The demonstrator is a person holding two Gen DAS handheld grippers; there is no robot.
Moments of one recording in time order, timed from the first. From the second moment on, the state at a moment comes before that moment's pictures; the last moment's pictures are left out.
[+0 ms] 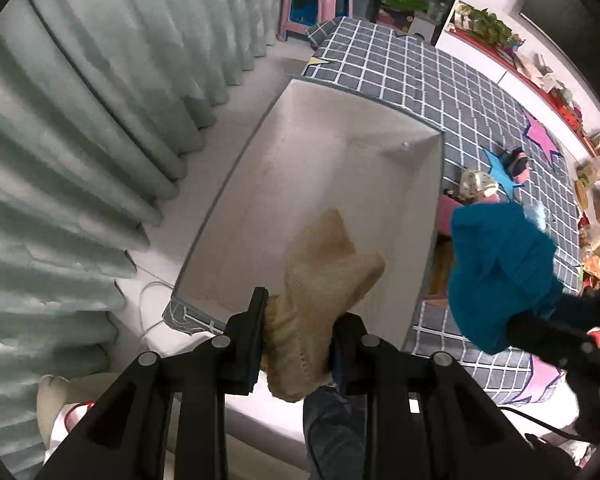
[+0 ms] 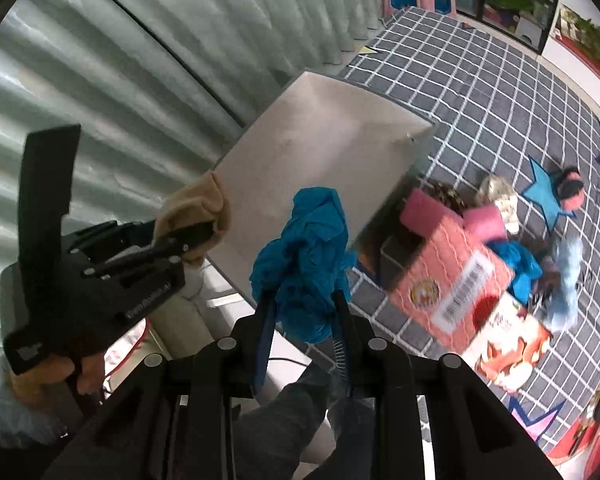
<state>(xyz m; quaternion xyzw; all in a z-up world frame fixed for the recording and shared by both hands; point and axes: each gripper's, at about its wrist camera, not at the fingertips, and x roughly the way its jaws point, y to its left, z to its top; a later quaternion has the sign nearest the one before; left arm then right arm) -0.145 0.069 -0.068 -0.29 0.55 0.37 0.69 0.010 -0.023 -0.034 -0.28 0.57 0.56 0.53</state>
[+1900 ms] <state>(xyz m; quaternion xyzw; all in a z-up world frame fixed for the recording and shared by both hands) -0.141 0.101 -0.136 -0.32 0.62 0.34 0.64 -0.006 0.050 -0.094 -0.32 0.61 0.54 0.48</state>
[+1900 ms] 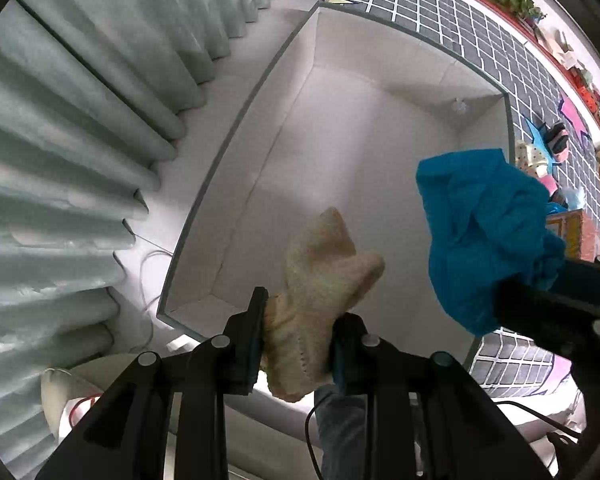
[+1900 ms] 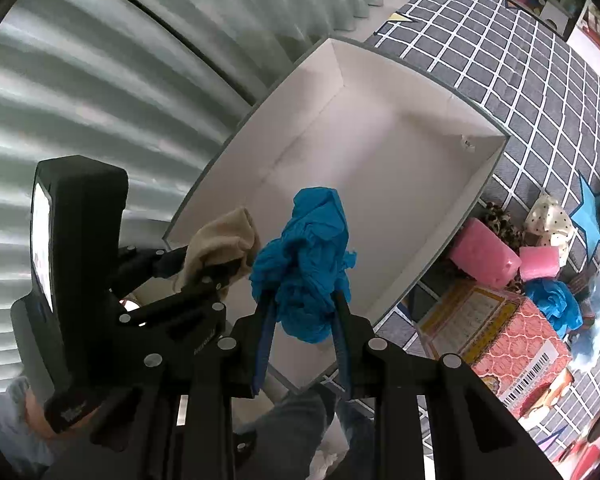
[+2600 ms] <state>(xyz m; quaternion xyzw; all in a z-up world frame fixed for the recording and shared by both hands) -0.138 0.100 -0.124 -0.31 0.60 0.34 0.65 -0.001 0.049 -0.092 -0.31 0.62 0.53 0.50</state>
